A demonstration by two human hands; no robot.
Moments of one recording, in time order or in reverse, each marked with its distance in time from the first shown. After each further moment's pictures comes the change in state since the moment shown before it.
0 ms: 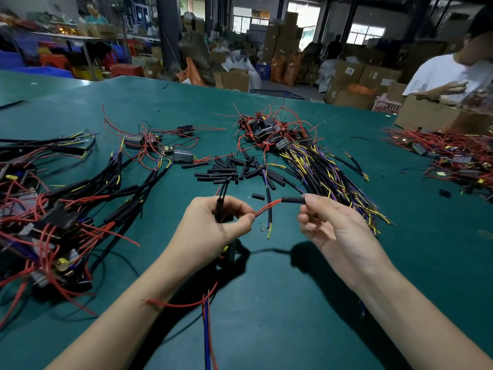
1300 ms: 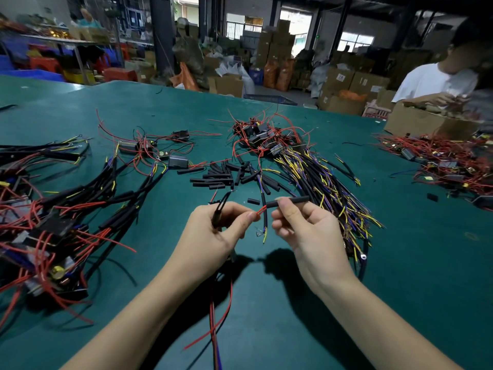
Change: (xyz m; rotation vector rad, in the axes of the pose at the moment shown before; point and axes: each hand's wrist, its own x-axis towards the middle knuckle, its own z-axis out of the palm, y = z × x) left_hand -0.004 0.001 0.008 -0.042 0.005 0.153; right_hand -0.004 0.021 0.029 -0.134 0.011 -0.237
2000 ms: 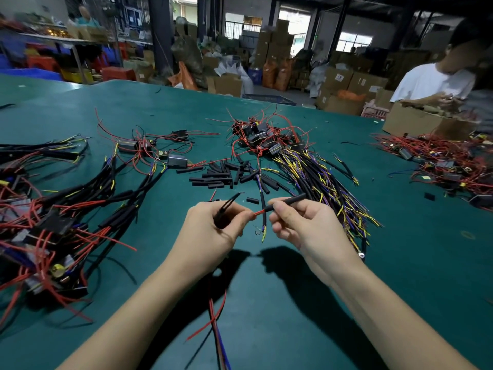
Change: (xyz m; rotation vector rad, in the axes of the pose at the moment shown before) left_hand 0.003 -0.001 0.000 0.146 0.032 -0.014; right_hand 0.007 -0.010 -0.009 -0.153 -0.127 0.091
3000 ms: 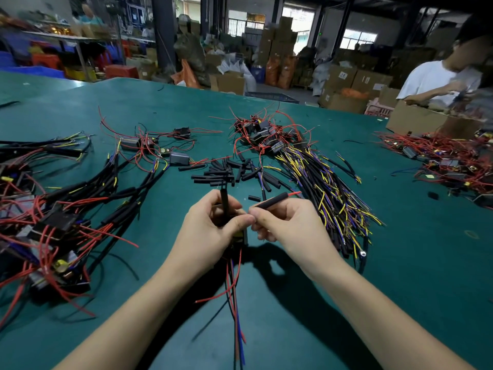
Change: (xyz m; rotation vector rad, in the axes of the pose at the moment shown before) left_hand -0.003 -0.002 0.002 -0.157 0.060 -0.145; right_hand 0.004 0.006 0.016 -0.285 -0.089 -0.097
